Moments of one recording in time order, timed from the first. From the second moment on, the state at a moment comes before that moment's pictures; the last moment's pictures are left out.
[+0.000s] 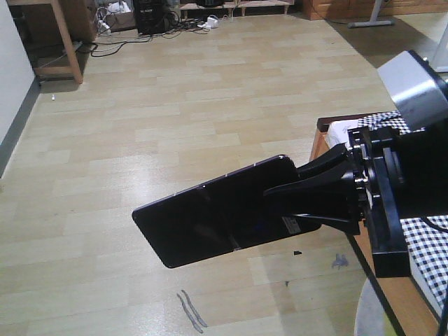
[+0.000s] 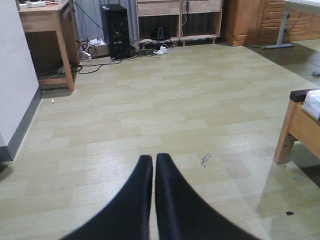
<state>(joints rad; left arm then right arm) 0.01 -0.02 0.03 -0.13 0.28 0.14 0.16 1.16 -0.96 1.22 1.22 -1.30</state>
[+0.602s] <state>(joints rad) 0.01 -0.02 0.03 -0.13 0.28 0.14 0.16 1.16 -0.96 1.22 1.22 -1.30</state>
